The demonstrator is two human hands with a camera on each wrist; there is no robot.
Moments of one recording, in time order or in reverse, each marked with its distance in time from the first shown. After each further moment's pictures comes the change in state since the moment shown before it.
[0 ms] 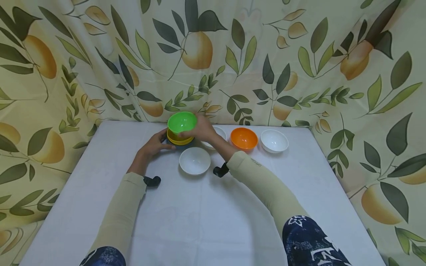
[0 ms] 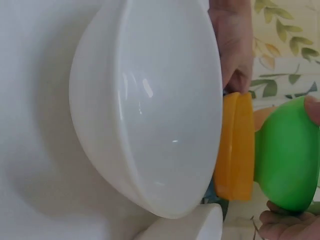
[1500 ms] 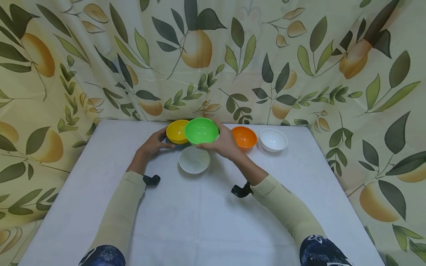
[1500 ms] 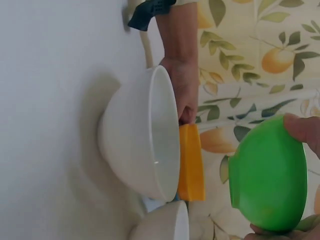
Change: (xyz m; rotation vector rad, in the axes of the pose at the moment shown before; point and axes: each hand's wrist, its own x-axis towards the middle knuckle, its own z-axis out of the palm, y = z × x) left_hand -0.001 0.001 0.002 -0.025 0.001 0.006; right_hand -0.095 -0.002 -0.039 0.165 0.122 0.042
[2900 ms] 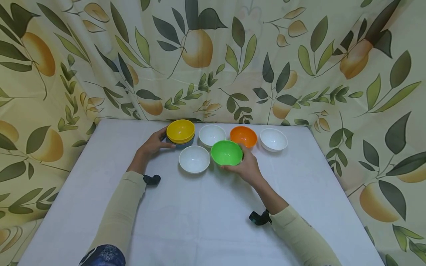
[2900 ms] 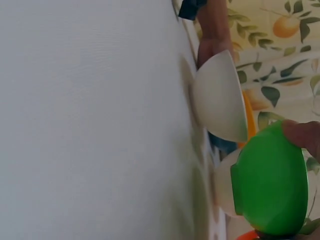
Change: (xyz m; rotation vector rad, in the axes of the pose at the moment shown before) left_hand 0.002 -0.002 0.000 0.007 0.019 -0.028; right_hand -0.075 0.074 -0.022 -0.024 0.107 0.180
